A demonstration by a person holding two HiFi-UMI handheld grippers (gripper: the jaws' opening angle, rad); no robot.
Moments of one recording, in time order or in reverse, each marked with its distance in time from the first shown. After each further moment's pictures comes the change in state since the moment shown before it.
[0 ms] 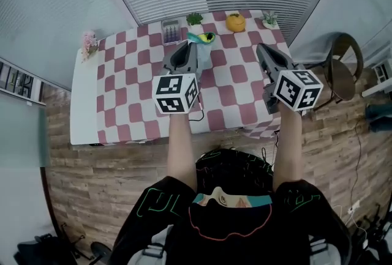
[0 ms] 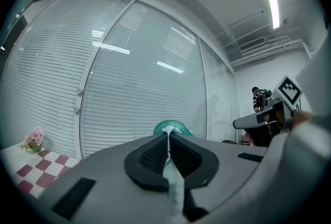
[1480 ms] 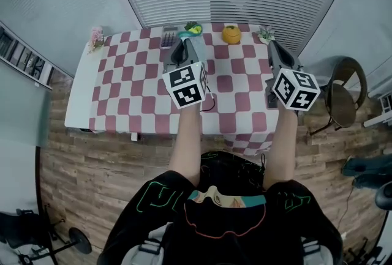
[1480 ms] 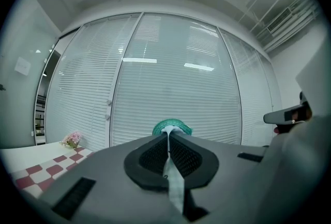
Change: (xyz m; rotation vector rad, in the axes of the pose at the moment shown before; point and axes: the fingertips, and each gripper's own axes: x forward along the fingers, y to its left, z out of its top) left arm 0.022 -0.038 0.018 -0.005 -0.040 0.450; right arm -0.033 -0.102 0.050 -0.113 -0.143 -0.081
